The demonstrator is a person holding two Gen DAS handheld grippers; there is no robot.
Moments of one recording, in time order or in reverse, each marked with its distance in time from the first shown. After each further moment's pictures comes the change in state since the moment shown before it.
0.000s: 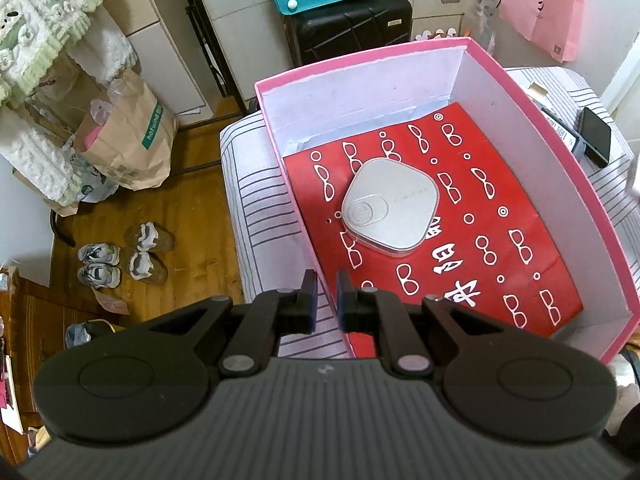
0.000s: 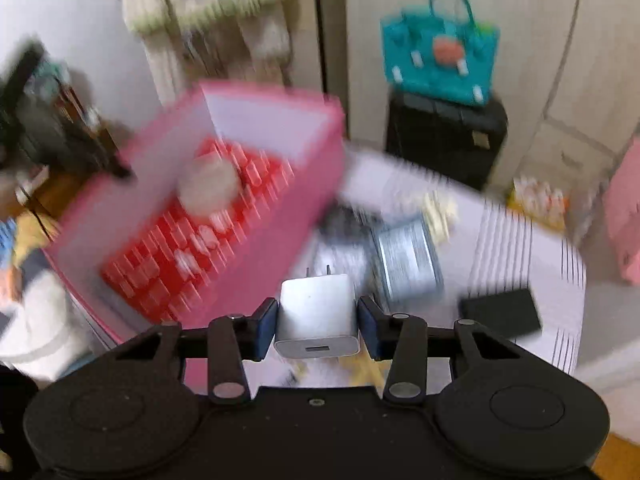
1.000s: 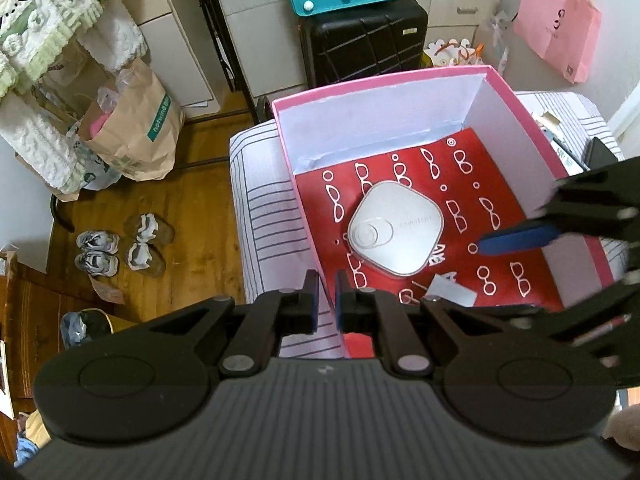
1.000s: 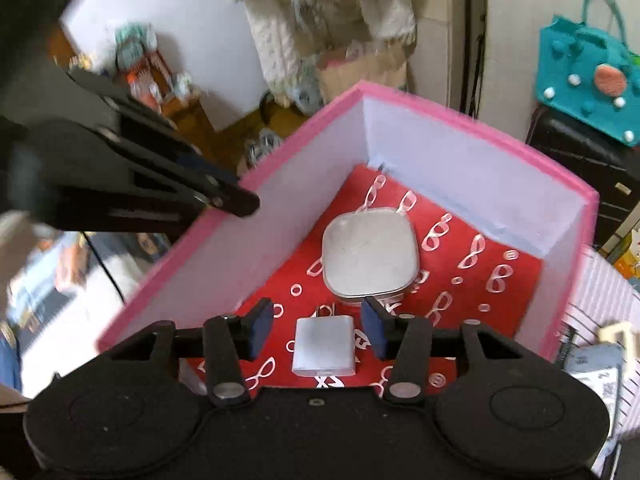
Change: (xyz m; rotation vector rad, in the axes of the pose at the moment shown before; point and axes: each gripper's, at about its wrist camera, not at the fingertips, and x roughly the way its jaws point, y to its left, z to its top) left arm 0.000 0.008 0.019 -0.068 0.008 0.000; right arm 0.103 0.089 0.073 -0.124 0.090 0.263
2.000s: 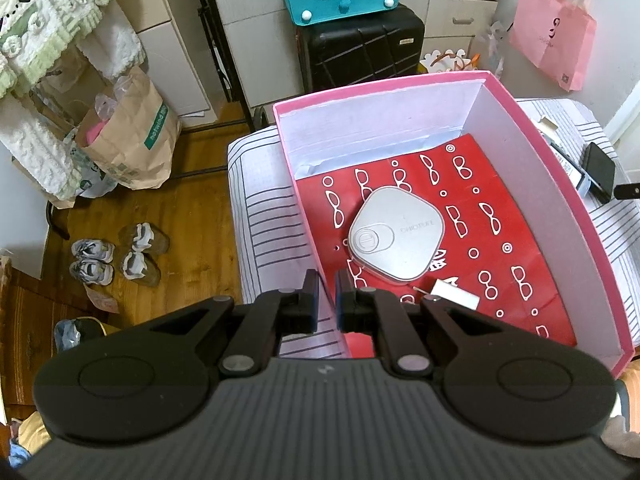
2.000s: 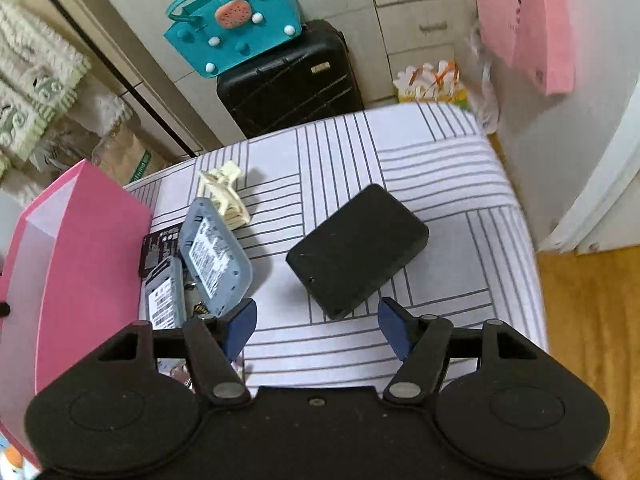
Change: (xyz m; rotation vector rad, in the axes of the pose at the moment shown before) left arm 0.003 0.002 -0.004 0.006 -0.036 -0.009; right arm -0.089 -0.209 -0.178 0.761 -0.126 -0.328
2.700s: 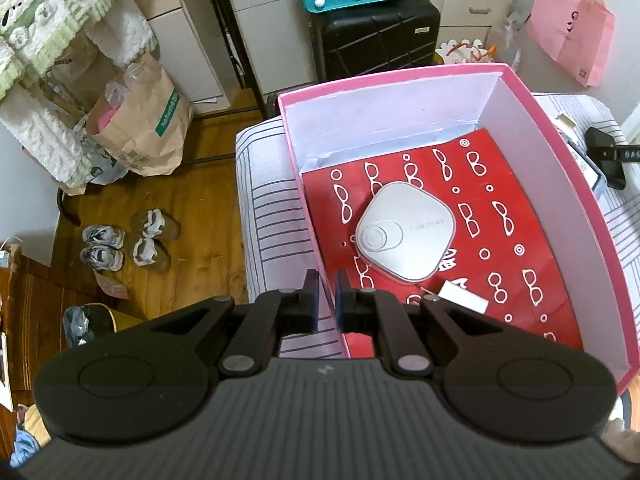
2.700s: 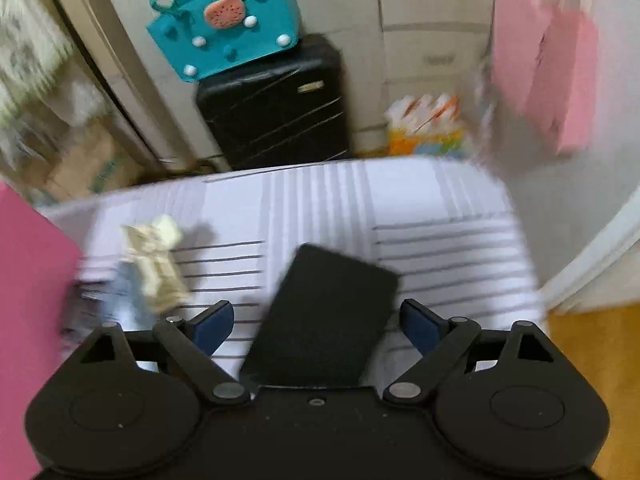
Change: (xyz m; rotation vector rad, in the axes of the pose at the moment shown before) left arm 0.009 -0.003 0.005 -0.024 0.045 0.047; right arm 0.069 0.011 0.049 -0.165 -0.077 -0.173
